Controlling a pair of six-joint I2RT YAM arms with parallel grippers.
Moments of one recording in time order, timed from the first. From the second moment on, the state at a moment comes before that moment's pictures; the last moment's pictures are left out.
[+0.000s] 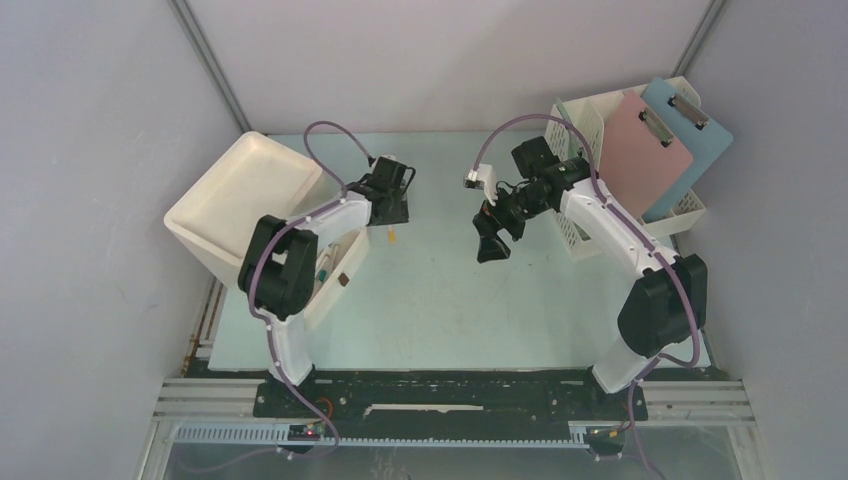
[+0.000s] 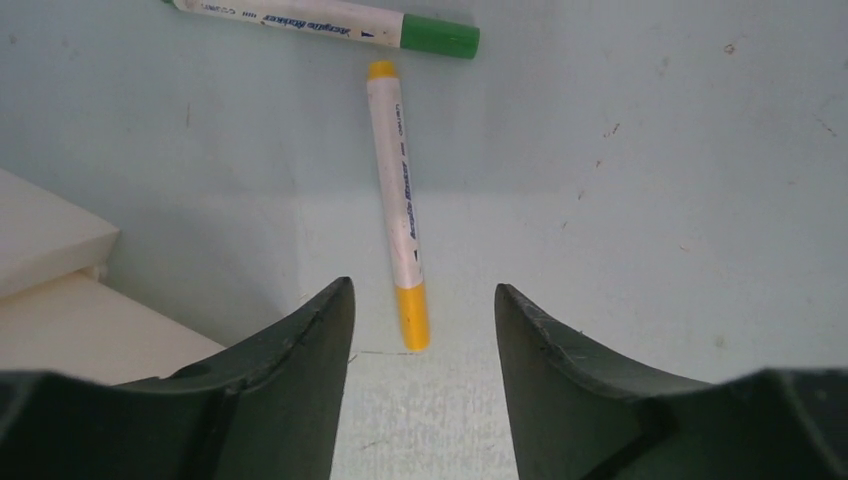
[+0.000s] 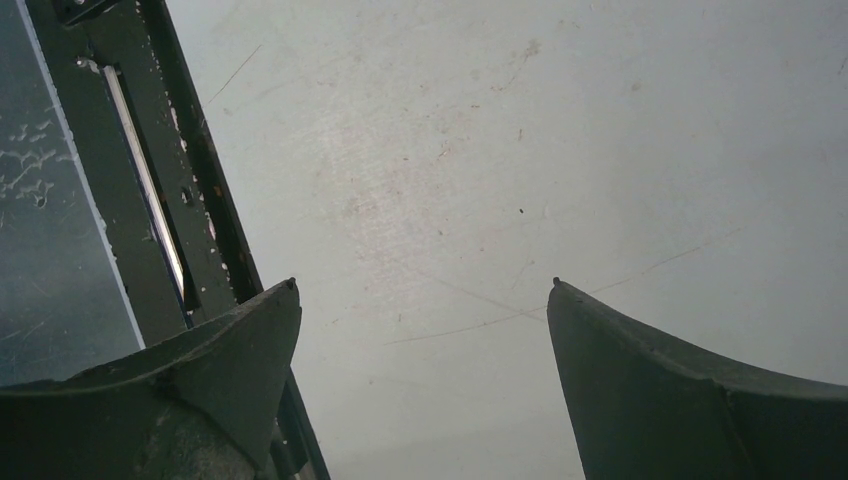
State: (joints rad) left arm -0.45 1.88 1.33 -0.37 -0.27 -0.44; right arm 0.41 1.64 1.51 -1.01 -0.68 -0.59
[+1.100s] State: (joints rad) left arm -0.39 2.12 1.56 -0.57 -0.18 -0.44; right arm 0.40 1.64 1.51 -1.02 -0.70 -0.62
